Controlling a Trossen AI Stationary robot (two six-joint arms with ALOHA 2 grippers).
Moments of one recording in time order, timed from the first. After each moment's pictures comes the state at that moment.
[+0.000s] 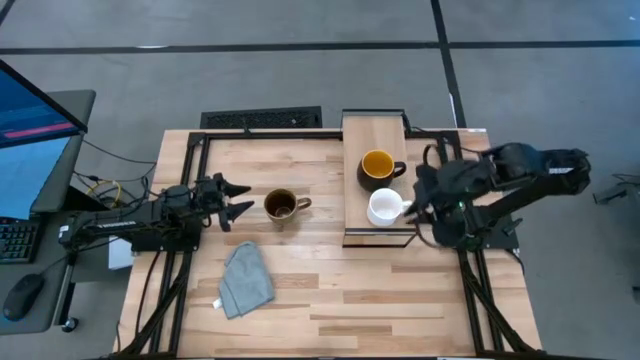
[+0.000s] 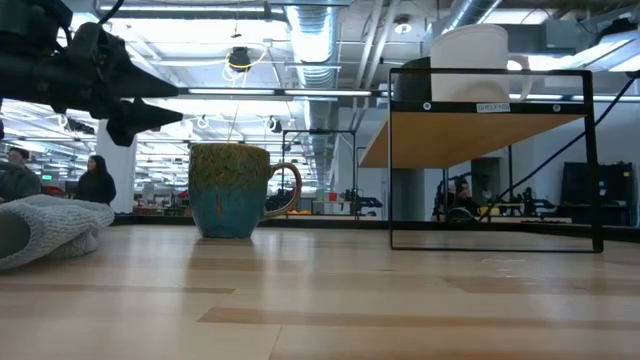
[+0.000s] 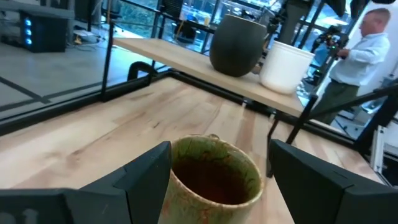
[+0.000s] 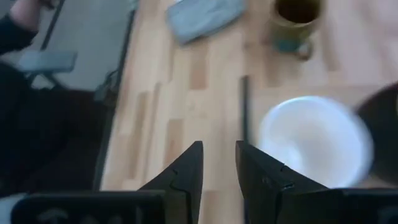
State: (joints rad) left arm 0.18 0.15 0.03 0.08 -0.10 -0.32; right arm 0.25 1.12 1.49 -1.20 -0.05 0.21
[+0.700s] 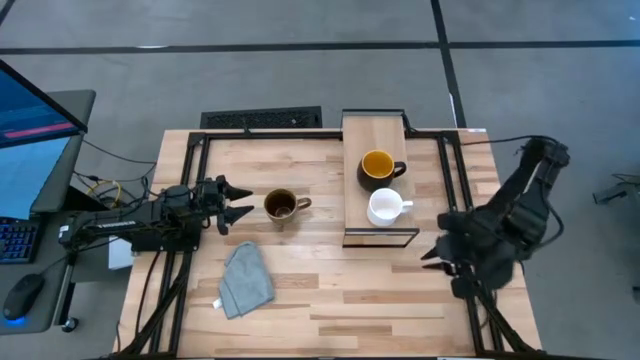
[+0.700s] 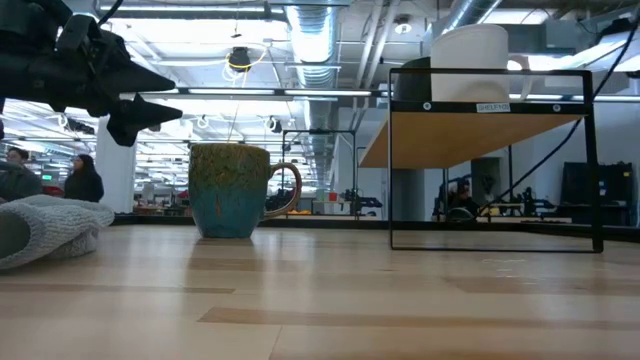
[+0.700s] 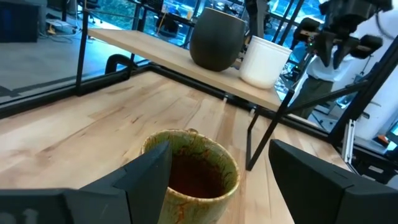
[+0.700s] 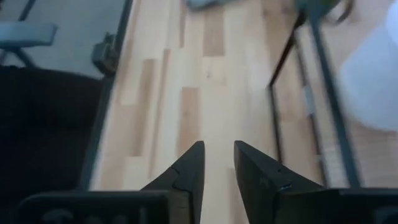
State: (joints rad) left arm 0.18 0.15 0.04 0.07 -0.02 -0.34; right arm 0.94 1.03 1.10 -1.05 0.49 0.74
